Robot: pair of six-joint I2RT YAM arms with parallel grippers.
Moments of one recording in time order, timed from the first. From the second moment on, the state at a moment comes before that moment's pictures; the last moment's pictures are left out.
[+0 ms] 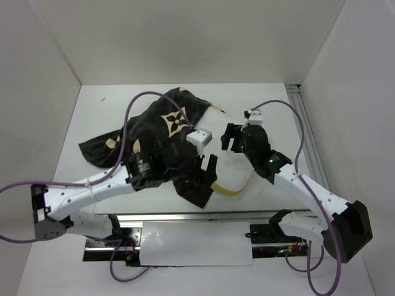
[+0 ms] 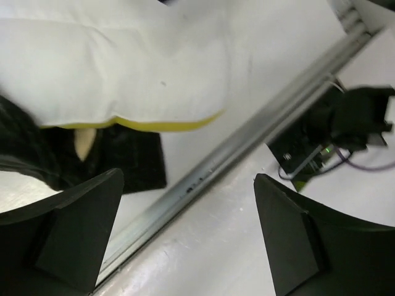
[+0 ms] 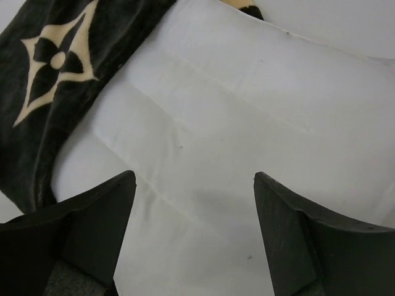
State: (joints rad) left arm -1.15 1.23 1.22 -0.62 -0.18 -0.56; right arm 0.60 1.10 0.77 -0.09 0.32 0.45
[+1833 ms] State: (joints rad) left arm -0.61 2.39 2.27 -0.74 -0.52 -0.14; right arm 0.15 1.94 1.32 -0.07 -0.48 -0.19
